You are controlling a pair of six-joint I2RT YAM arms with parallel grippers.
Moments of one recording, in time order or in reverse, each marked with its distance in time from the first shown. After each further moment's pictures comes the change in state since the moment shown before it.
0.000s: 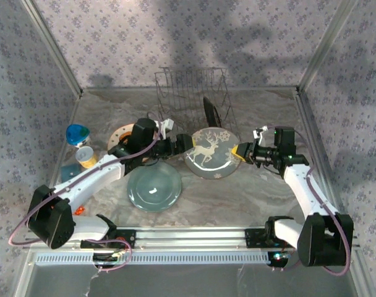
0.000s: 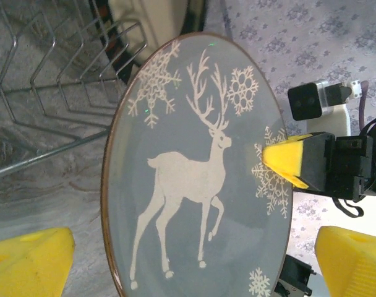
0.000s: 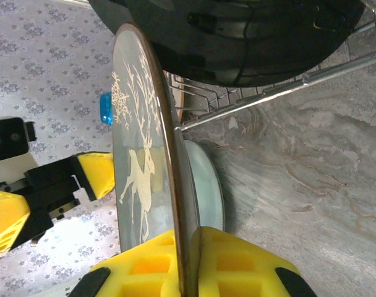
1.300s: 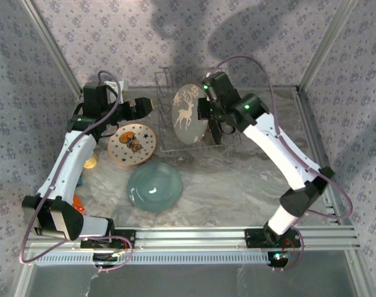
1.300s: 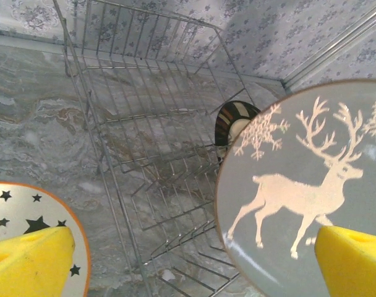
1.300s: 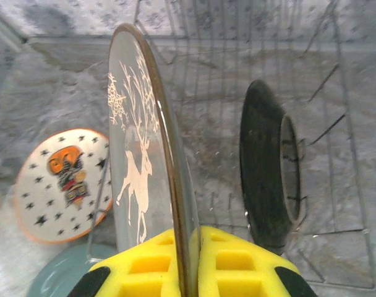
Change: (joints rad) left arm 0.458 0.050 0.399 -0.382 -0.031 0.496; right arm 0.700 0.555 1.235 -0.651 1.215 -0.204
